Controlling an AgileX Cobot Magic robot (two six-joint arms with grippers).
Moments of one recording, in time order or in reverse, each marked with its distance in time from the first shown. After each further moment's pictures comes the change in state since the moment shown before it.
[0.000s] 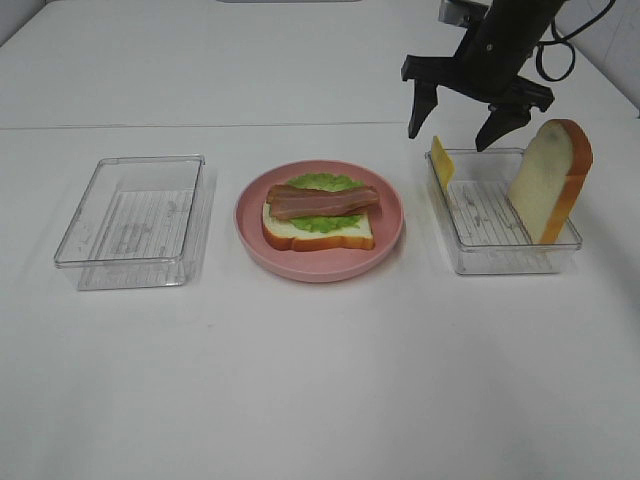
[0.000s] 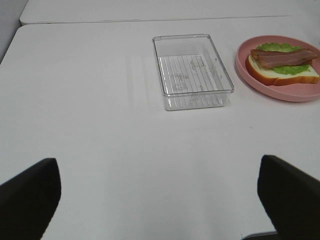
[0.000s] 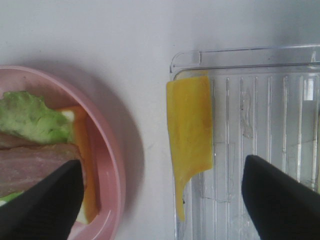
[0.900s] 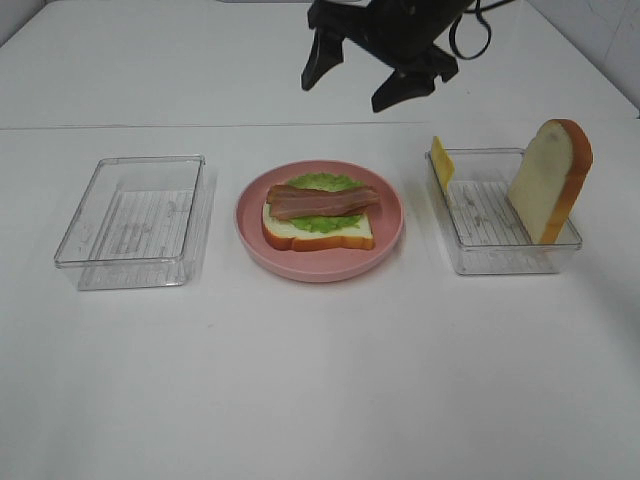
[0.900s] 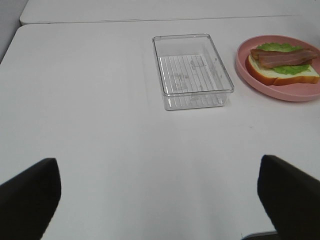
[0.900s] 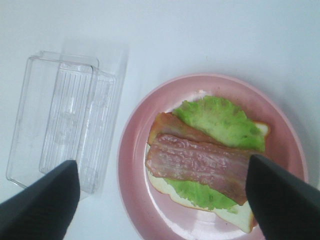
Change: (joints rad) left arm 0.000 0.000 0.000 0.000 0.000 0.000; right arm 0.163 -0.161 0.116 0.258 -0.200 -0.156
